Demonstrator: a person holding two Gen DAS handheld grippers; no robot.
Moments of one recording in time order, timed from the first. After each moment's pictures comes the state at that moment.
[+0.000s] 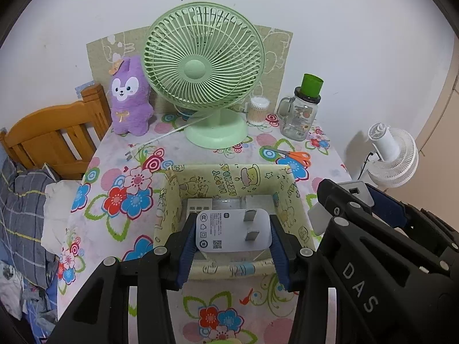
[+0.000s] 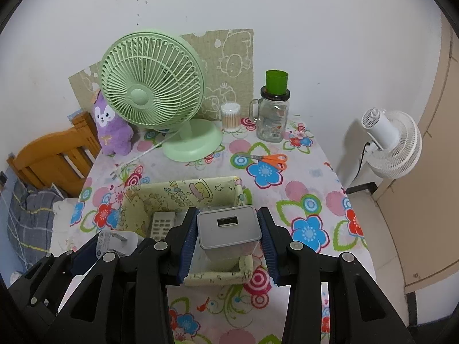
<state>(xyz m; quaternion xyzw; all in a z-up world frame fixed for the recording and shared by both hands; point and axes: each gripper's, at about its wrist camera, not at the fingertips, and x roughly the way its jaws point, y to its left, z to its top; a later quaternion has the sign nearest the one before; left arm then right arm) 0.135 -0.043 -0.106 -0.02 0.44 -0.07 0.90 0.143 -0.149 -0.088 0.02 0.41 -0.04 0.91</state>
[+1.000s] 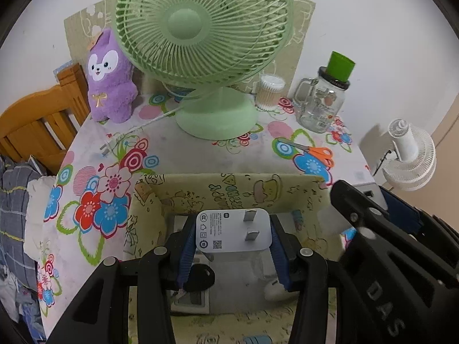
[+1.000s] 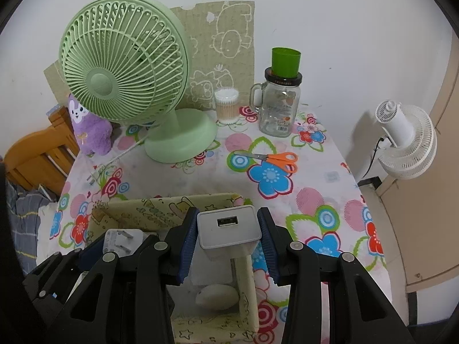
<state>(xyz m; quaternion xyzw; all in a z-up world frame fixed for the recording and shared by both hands) 0.219 -0.047 -0.165 -0.03 0.48 -0.06 0.87 0.218 -0.157 -0.137 0.02 0.44 -0.05 0.90</state>
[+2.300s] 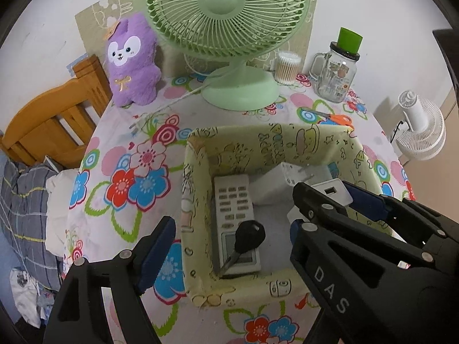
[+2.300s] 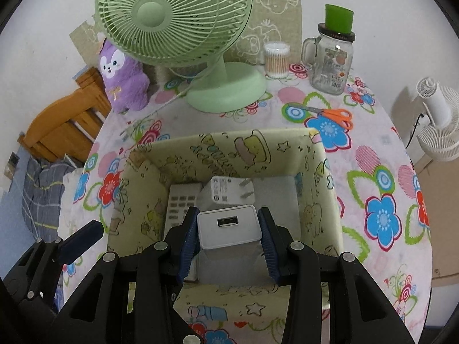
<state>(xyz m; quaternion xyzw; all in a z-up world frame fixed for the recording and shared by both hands) 0.180 -0.009 -0.173 0.02 0.51 -0.05 0.86 0.204 -0.109 -0.183 0.04 0.50 0.03 0.86</state>
